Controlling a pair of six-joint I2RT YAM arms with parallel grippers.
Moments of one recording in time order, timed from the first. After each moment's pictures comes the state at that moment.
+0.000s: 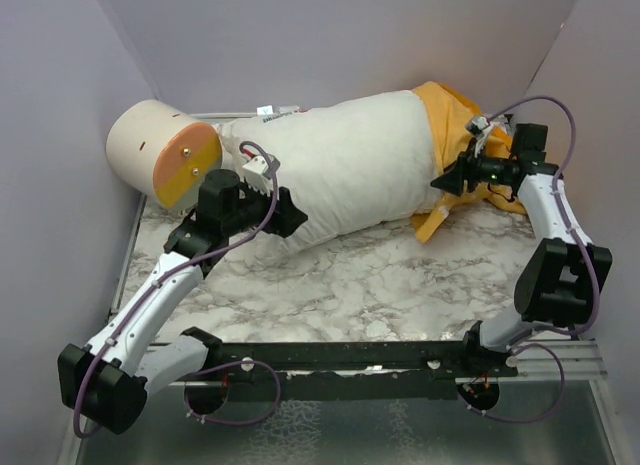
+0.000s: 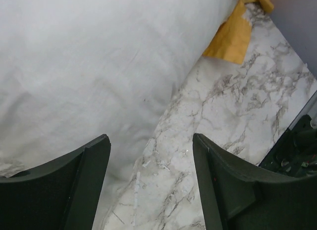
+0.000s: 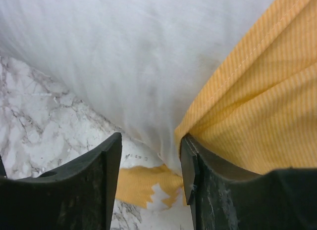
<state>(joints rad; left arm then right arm) -0.43 1.02 0.84 -0.24 0.41 -0.24 -0.18 1.60 1.29 -0.53 -1.05 -0.51</state>
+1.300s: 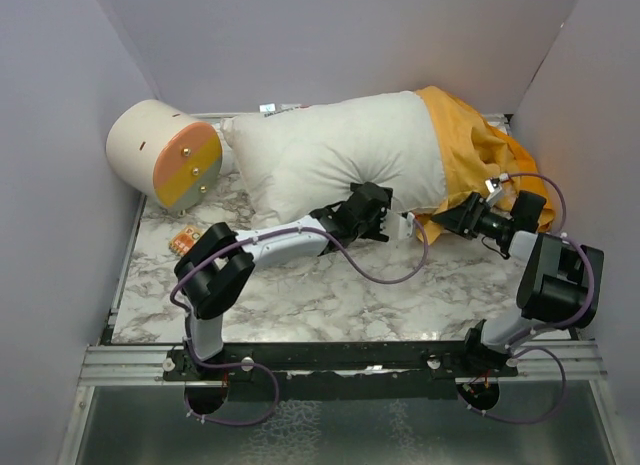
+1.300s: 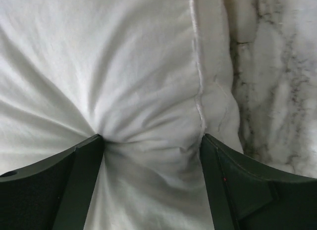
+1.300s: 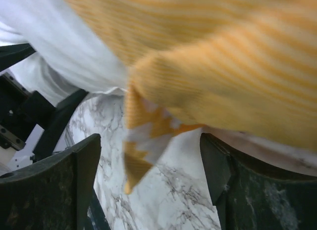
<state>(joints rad) -0.96 1.83 1.29 -0.09 -0.26 0.99 -0.38 1.54 0.63 0.22 -1.17 0.30</state>
